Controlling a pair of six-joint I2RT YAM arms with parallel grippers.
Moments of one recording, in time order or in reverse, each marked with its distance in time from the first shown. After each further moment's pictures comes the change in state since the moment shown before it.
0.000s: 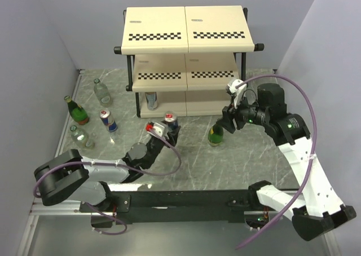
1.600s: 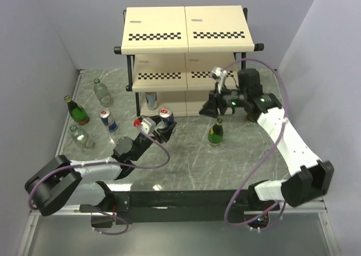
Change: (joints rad) left arm 0.234 -0.063 -0.052 0.048 0.404 -0.054; right arm -0.034 0.247 -0.054 0.244 -0.309 0.103
